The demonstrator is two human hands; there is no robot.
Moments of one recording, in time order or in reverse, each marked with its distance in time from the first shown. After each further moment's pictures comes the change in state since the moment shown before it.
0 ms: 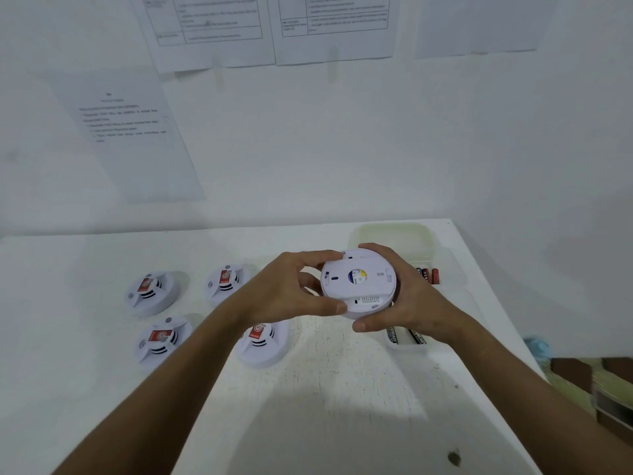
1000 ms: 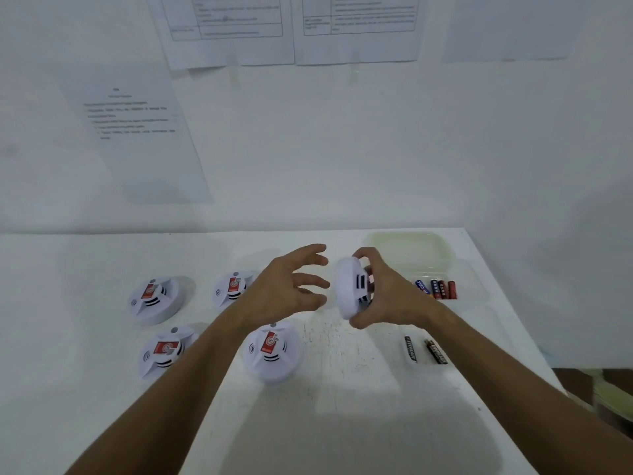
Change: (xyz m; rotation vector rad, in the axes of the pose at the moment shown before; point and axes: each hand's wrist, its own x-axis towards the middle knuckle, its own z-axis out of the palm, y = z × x) left_hand 0.024 -0.058 -0.028 -0.112 0.134 -0.067; right_hand 0.063 0.011 0.019 -0.376 -0.090 0.222
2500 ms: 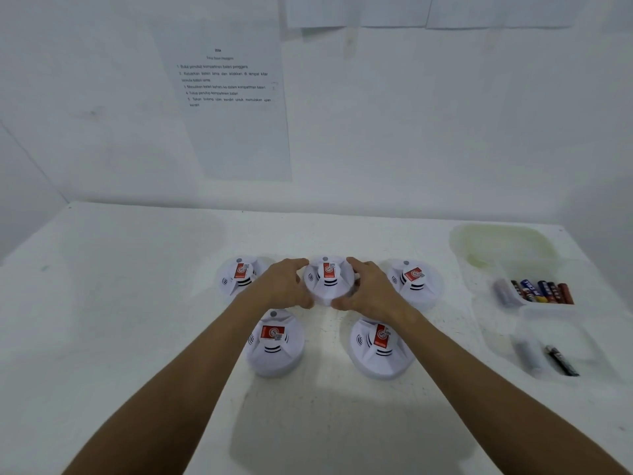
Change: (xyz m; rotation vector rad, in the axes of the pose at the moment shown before) left_hand -0.013 -0.123 -0.149 0.537 -0.060 -0.312; right_hand 0.122 -0.054 0.174 -0.121 0.120 0.075
